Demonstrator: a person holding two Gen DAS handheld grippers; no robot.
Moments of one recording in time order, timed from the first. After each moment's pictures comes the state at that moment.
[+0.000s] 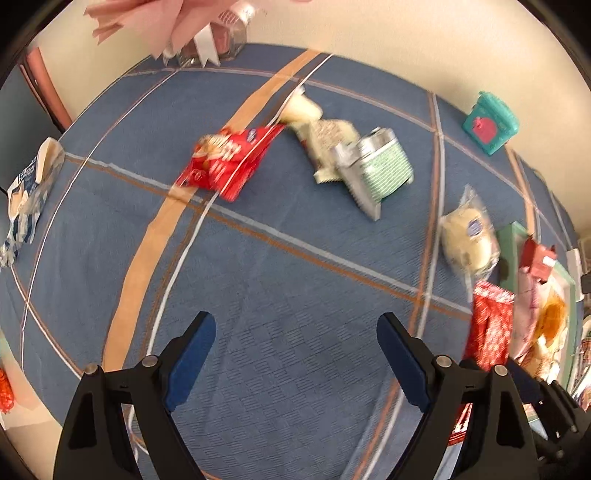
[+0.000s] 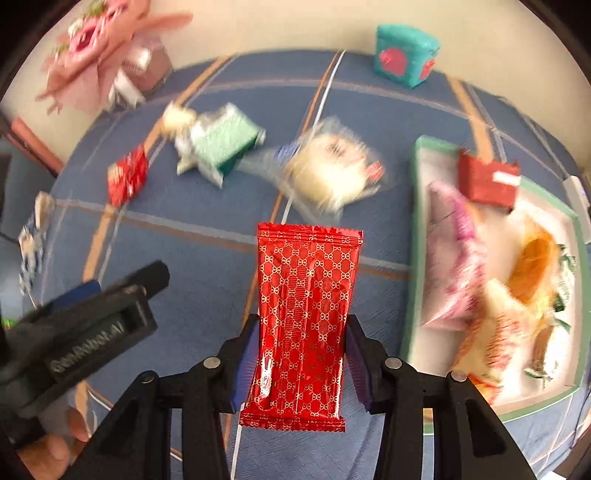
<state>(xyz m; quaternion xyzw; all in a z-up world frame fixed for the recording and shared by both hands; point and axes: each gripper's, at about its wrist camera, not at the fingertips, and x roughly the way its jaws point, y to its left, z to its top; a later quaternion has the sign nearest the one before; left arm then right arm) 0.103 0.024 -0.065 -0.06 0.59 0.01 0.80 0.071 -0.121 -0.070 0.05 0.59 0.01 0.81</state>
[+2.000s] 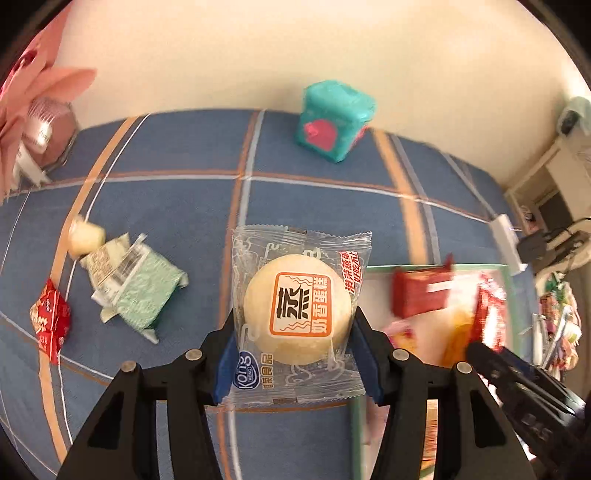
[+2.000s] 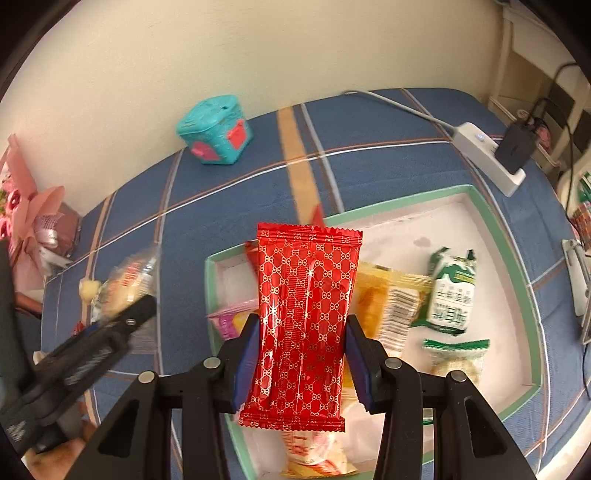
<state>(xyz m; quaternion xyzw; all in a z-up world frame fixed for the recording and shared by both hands) 0.171 -0.125 -0.035 0.00 0.53 -0.19 0.82 0.080 -0.291 -0.036 0.20 0.52 -0.14 0.82</state>
